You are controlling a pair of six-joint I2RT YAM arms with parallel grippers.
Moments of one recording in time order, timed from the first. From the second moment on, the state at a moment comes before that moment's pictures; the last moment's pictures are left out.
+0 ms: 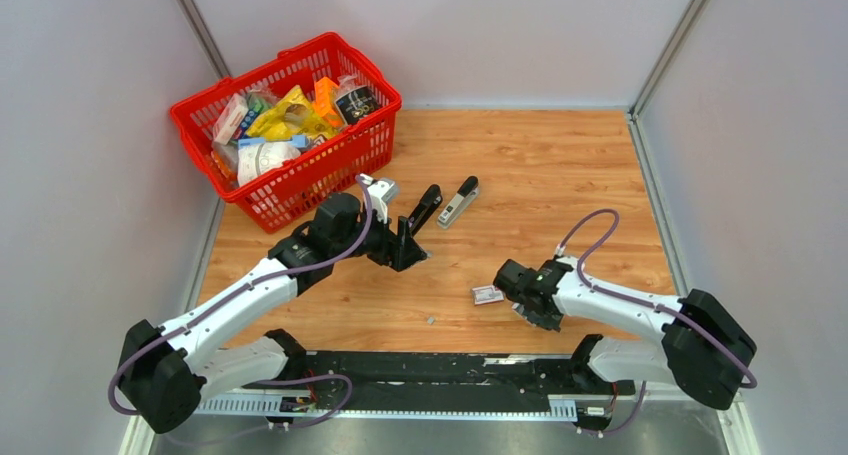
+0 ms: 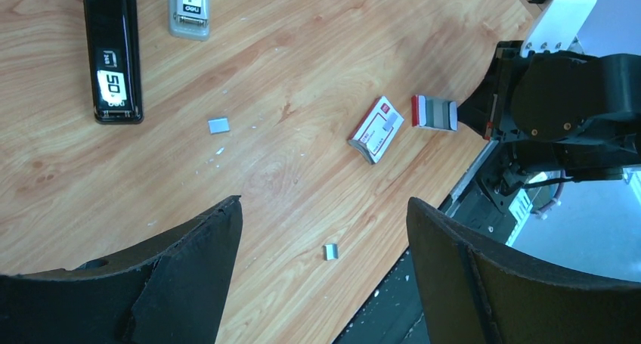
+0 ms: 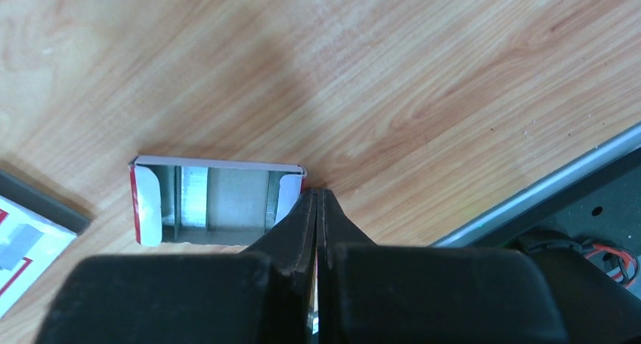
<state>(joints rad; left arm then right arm) -0.67 1.04 0.73 -0.20 0.32 -0.39 0.88 1.20 0.56 -1.01 0.46 1.42</state>
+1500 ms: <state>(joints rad) -0.67 0.88 0.75 -0.45 0.18 -0.38 0.78 1.25 0.88 -0.70 0.46 0.69</state>
